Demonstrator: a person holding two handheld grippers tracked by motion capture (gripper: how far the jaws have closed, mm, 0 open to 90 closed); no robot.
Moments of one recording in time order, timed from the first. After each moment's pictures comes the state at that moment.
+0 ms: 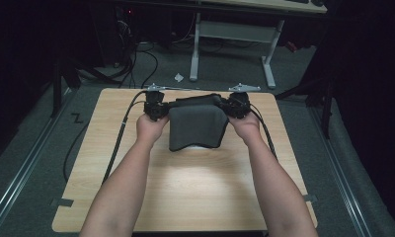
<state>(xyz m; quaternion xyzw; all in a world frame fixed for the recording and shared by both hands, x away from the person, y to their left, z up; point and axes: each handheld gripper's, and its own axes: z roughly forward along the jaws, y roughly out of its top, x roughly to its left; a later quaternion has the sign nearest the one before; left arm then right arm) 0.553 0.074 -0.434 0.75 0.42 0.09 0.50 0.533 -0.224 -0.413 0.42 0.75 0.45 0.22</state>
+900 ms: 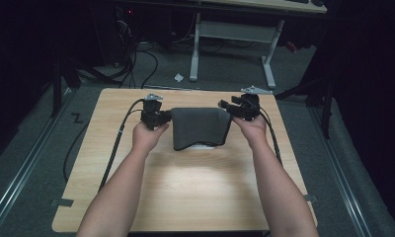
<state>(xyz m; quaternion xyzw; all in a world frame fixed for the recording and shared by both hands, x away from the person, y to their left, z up) 0.534 0.084 -0.448 0.76 0.42 0.09 0.48 0.527 -0.254 -0.418 0.47 0.71 0.47 0.24</state>
